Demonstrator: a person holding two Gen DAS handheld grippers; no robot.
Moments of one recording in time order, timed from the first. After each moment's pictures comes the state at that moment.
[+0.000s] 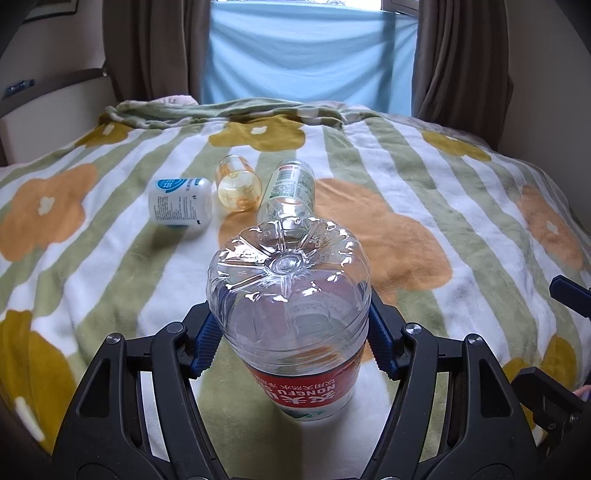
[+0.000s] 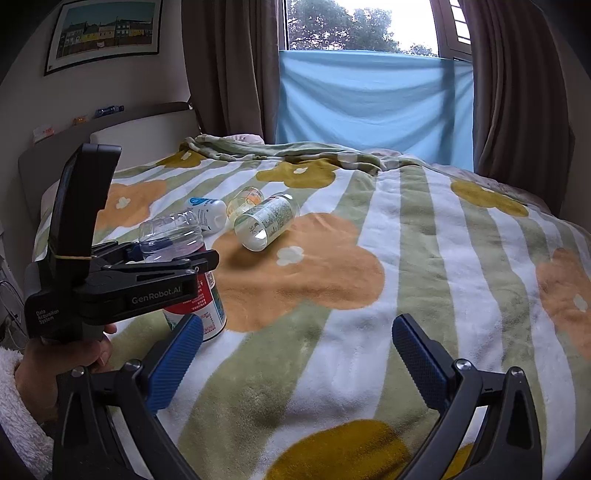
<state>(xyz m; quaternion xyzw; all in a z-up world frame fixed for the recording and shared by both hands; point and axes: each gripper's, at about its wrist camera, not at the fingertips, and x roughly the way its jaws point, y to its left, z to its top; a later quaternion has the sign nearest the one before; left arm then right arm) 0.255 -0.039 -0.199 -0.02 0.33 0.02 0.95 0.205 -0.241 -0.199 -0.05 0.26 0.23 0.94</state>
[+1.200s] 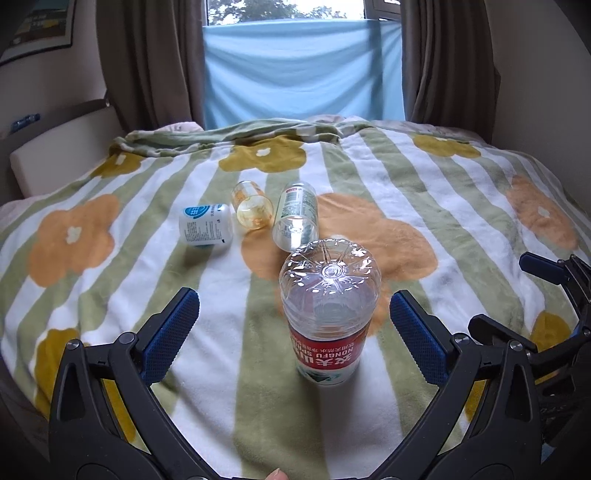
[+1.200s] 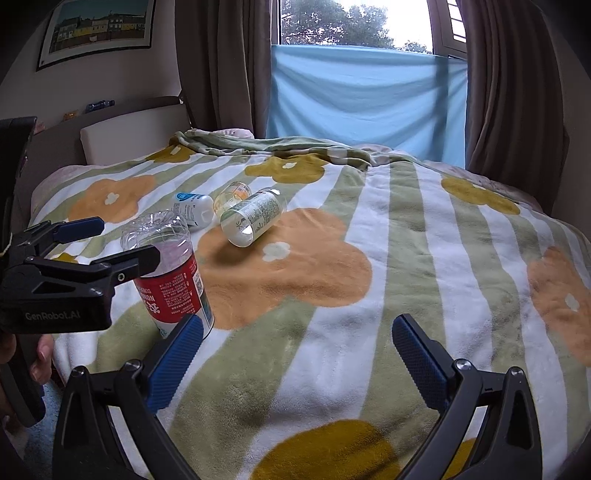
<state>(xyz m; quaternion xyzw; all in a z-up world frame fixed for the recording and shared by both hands) 0.203 -0.041 -0.152 0.03 0.30 0.02 0.95 0.206 -0.242 -0.196 -0.06 0.26 0.20 0.94</state>
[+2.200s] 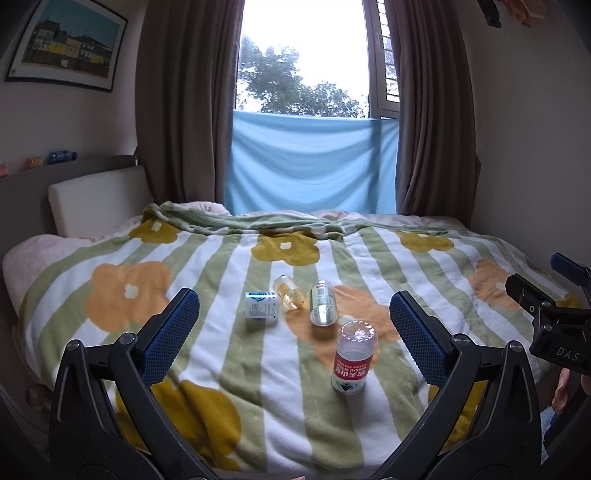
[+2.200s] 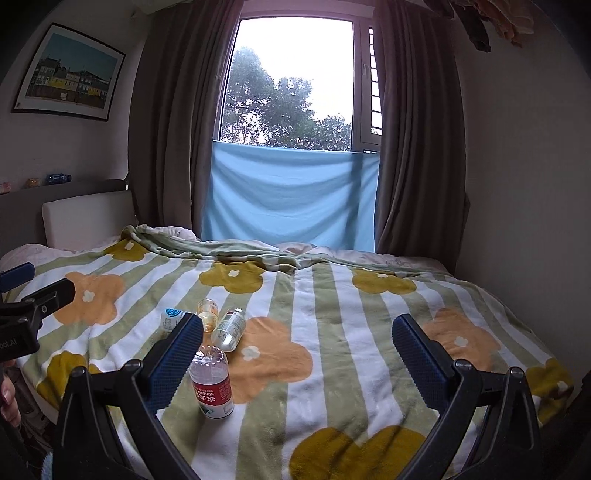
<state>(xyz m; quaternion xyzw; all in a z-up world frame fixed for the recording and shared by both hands) 0.060 0.040 -0.009 -0.01 0.16 0.01 0.99 0.060 -0.202 -0.041 -0.04 0.12 0.03 0.99</state>
